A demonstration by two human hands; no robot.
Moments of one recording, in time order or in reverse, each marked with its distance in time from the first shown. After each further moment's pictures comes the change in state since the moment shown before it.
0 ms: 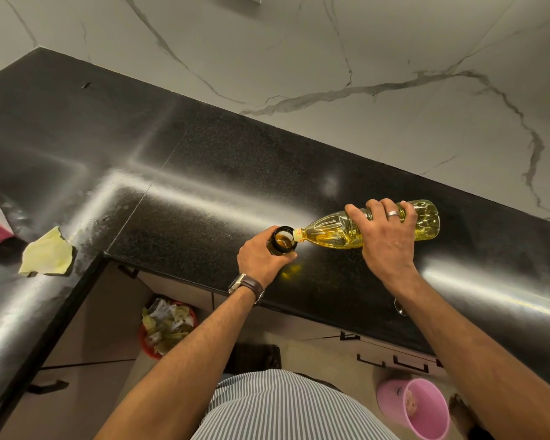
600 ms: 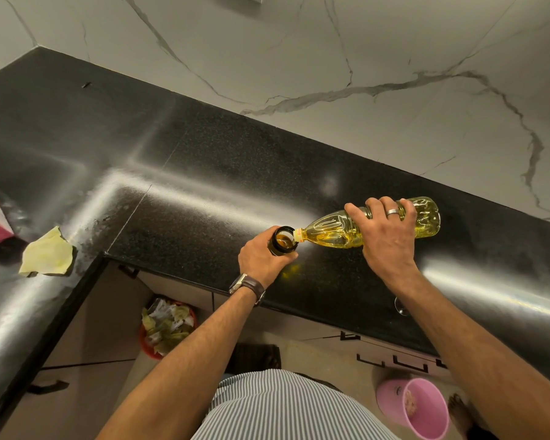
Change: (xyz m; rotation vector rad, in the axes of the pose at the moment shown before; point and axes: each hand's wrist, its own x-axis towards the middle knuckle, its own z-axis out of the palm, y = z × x) left_hand 0.001 -0.002 0.001 0.006 -0.002 0.017; right_hand 0.003 0.000 -0.005 -0.010 -0.001 -0.016
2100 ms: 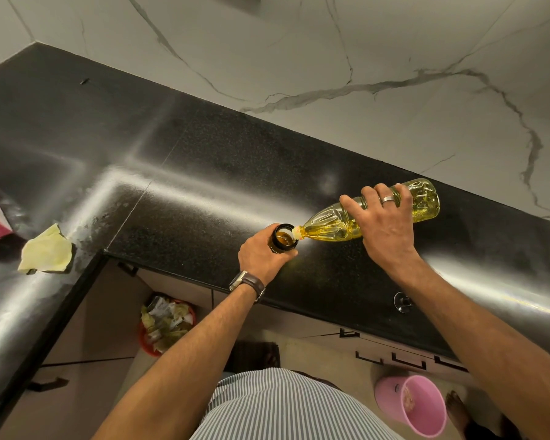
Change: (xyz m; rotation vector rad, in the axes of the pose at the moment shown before) left_hand 0.000 0.000 0.000 0.004 0.006 0.003; right_hand 0.013 0.000 -0.016 -0.112 -0.019 -0.094
